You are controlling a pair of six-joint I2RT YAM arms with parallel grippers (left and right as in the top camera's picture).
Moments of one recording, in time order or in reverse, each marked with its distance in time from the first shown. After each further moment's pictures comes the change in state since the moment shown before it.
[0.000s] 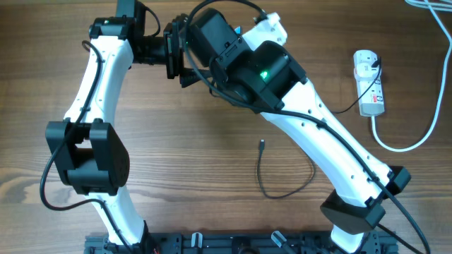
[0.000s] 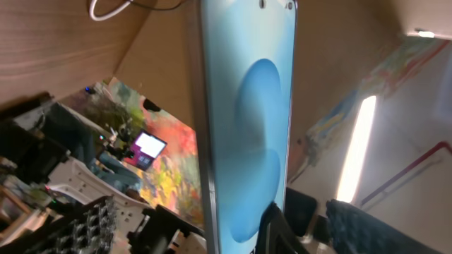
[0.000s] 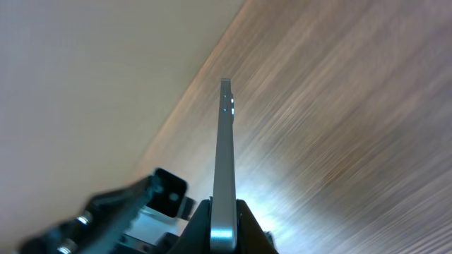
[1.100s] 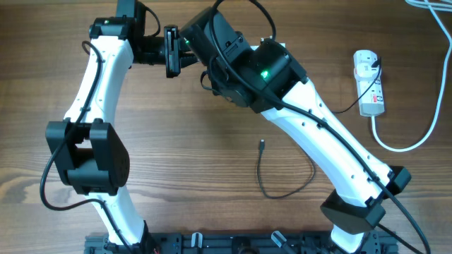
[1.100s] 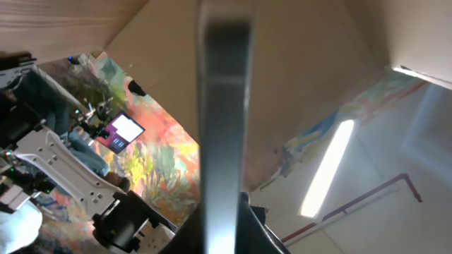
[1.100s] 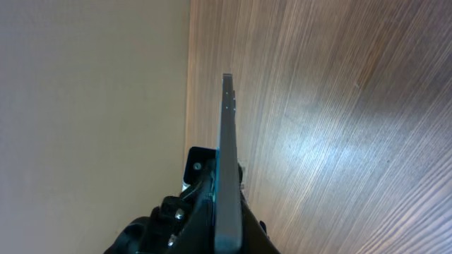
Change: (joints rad) left arm 0.000 0.000 0.000 0.000 0.008 -0.194; right arm 0.000 0.000 0.000 0.009 -0.158 0.462
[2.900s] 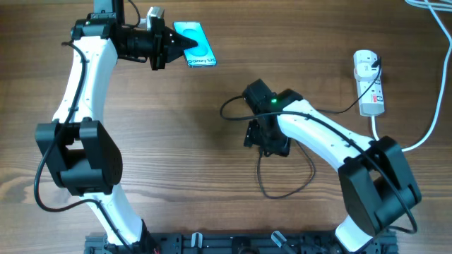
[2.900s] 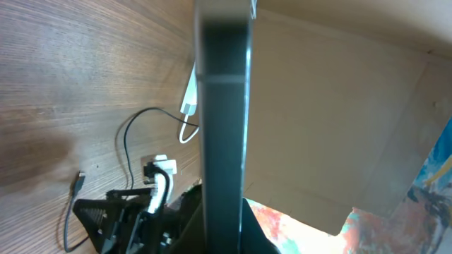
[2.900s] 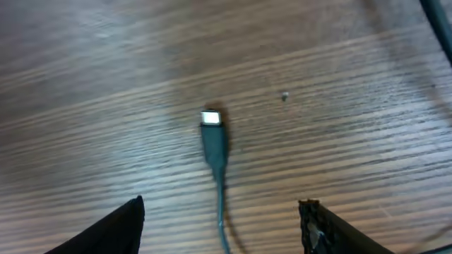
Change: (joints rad) left arm 0.087 0.000 -0.002 0.210 -0.362 0.397; right arm -0.248 -0.117 -1.134 0.343 -0.474 -1.236
